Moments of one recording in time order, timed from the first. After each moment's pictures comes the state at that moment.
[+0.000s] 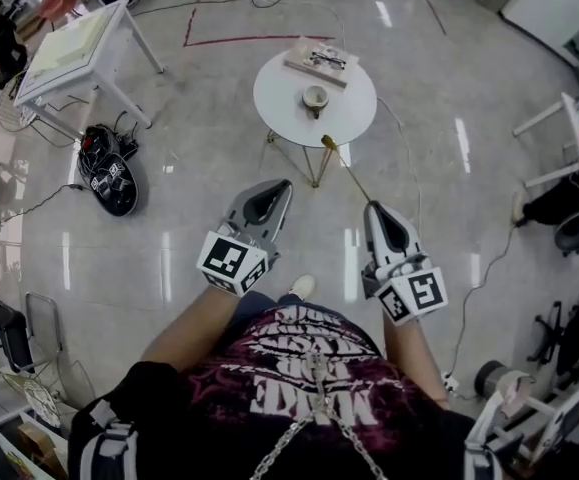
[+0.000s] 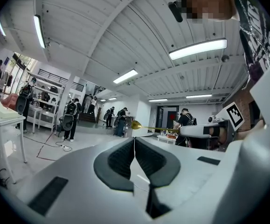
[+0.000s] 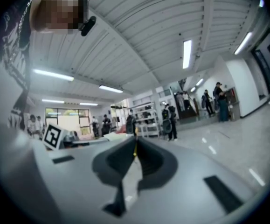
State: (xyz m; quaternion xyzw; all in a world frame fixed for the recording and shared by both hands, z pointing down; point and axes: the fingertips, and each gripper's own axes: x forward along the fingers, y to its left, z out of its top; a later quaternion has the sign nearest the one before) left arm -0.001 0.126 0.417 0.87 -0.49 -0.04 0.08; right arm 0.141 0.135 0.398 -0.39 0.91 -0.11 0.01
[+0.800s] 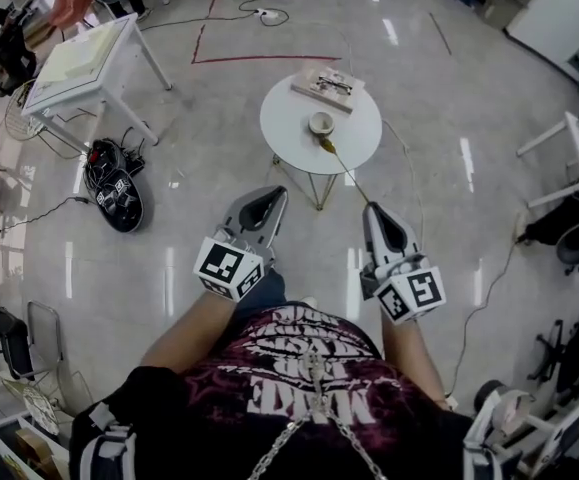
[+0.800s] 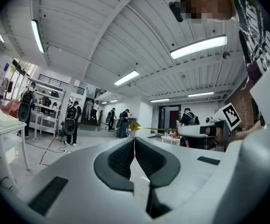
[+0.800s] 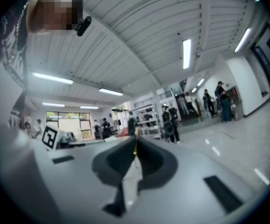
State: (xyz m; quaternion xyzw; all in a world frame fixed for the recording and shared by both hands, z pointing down) left arm -0.035 0.083 0.400 0.86 -0.51 -0.03 0.06; right arm 0.115 0.078 0.387 -0.38 0.92 -0.11 0.04
